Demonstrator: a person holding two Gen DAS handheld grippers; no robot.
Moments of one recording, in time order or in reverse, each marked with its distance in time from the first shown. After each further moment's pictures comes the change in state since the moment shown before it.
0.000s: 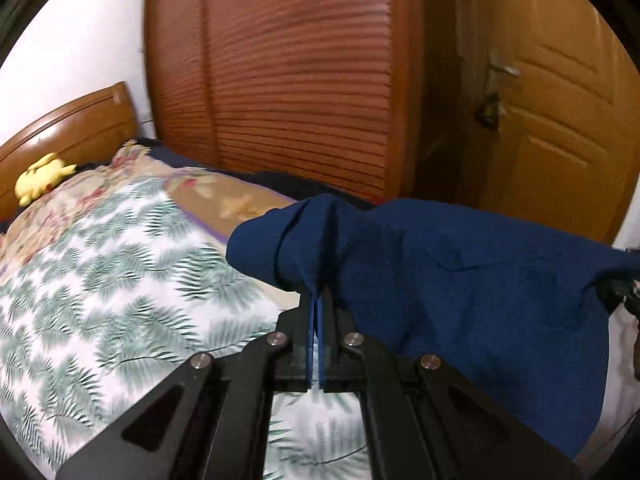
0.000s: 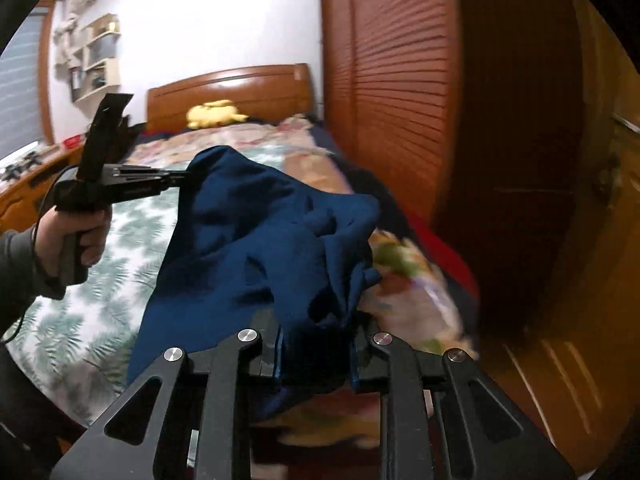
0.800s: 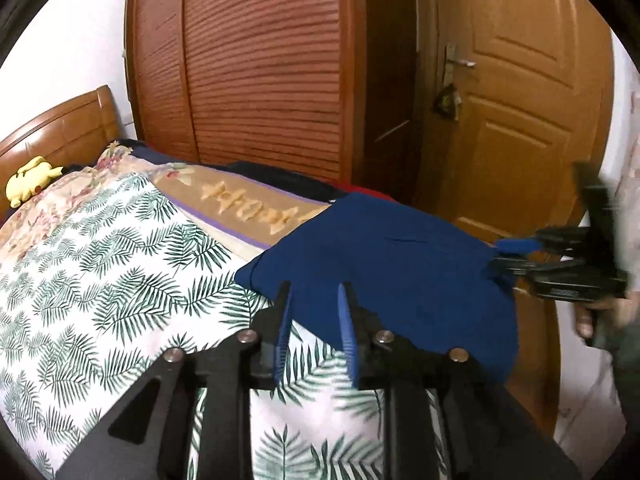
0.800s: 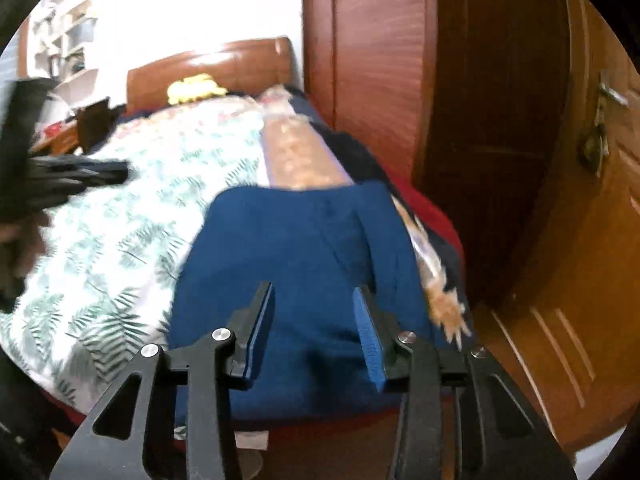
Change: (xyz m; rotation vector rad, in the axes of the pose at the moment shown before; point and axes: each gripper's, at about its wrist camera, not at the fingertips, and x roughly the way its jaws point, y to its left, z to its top) left arm -0.104 -0.030 -0.049 0.021 -0.011 -0.073; right arm 0.028 -0.002 -0.028 0.035 0.118 -0.055
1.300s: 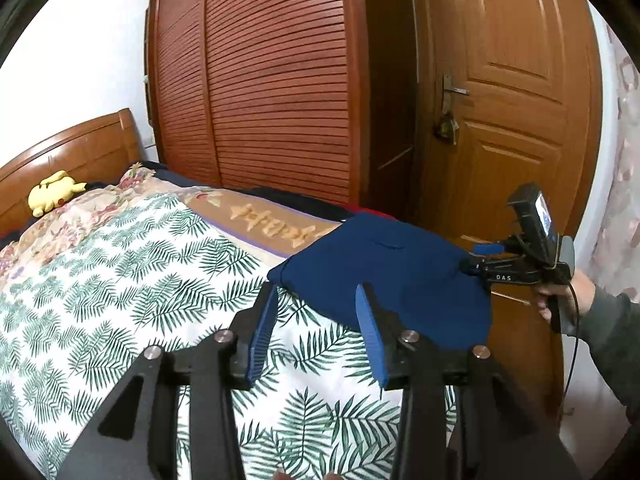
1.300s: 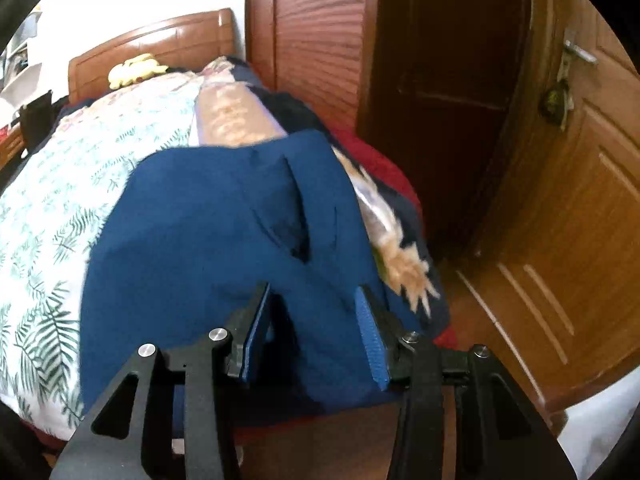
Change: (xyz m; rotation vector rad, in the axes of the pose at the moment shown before) left arm -0.085 0.008 -0.024 0.001 -0.099 0.058; right arm 0.029 -0.023 -0.017 0.069 0.076 -0.171
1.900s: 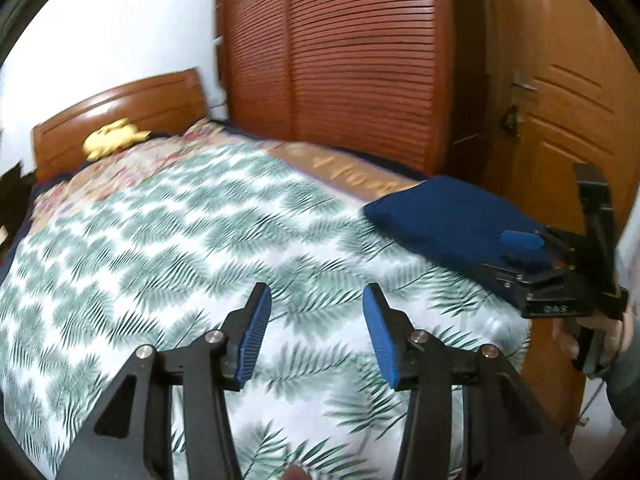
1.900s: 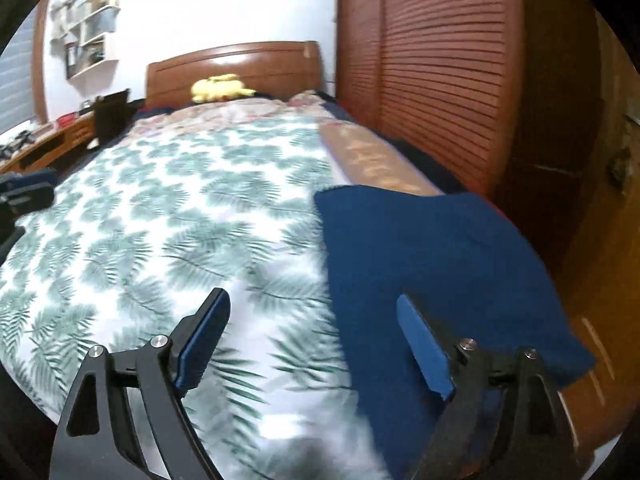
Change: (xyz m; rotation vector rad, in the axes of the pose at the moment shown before) left arm -0.028 0.077 -0.089 -0.153 0.081 0.208; right arm -0.026 0.188 0.000 -0.128 -0.146 0.226
